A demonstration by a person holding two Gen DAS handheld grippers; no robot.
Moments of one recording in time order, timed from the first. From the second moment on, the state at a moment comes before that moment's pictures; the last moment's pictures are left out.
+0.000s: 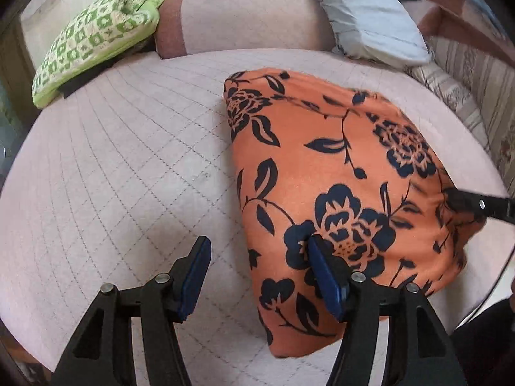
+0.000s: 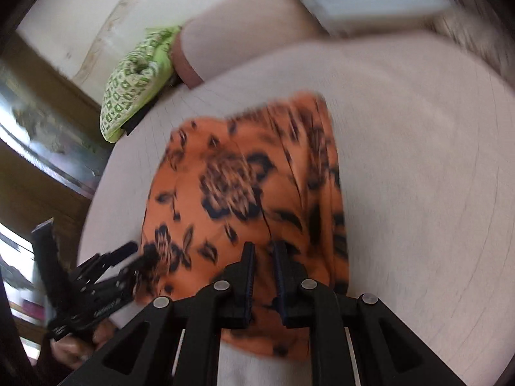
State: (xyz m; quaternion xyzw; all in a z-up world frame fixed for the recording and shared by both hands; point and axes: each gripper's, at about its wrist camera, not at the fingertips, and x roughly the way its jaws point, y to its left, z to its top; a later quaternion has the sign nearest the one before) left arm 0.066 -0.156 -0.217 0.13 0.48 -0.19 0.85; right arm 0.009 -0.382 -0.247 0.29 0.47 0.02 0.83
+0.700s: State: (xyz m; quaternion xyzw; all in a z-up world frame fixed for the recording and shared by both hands) left arm 0.080 -0.157 -0.166 0.07 0.46 -0.26 0.85; right arm 0.020 -0.372 -0.205 0.28 0.43 0.07 0.86
